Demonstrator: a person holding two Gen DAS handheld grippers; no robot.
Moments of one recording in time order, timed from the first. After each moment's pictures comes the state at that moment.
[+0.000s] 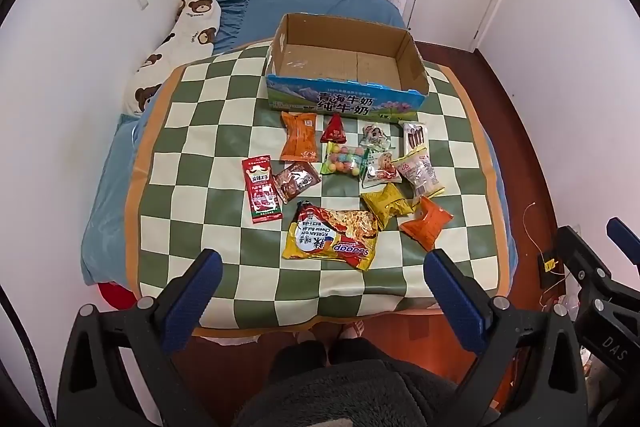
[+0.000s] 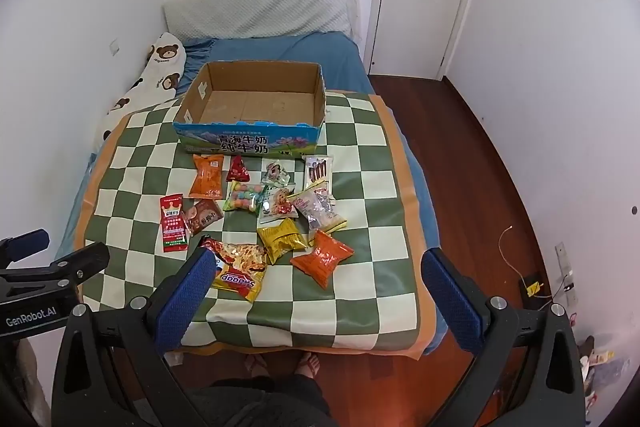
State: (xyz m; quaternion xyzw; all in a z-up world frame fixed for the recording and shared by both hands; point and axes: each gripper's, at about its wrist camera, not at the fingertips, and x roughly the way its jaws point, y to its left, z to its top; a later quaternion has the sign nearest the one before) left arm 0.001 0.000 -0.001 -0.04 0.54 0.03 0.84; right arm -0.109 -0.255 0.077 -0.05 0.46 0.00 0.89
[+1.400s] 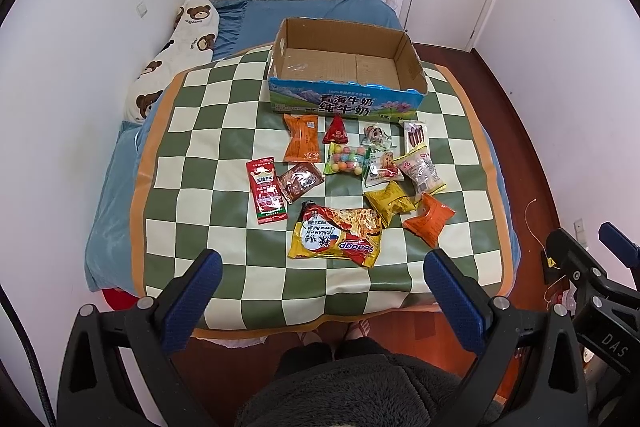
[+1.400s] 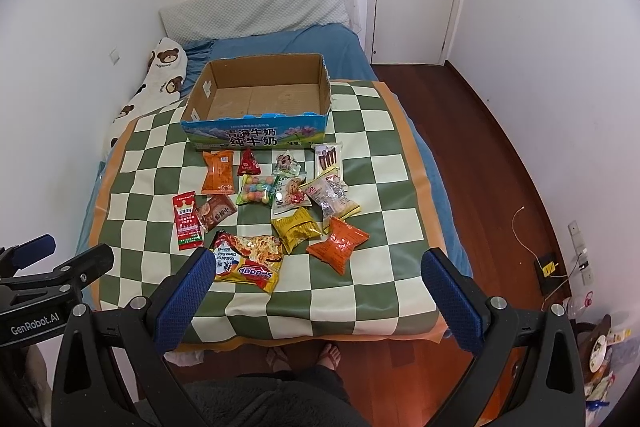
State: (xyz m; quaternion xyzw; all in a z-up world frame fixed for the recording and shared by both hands) left arm -0.006 0.011 0.010 -0.04 0.53 0.03 0.84; right arm -0.120 -0.255 0.072 -0.02 0.47 0.01 0.88
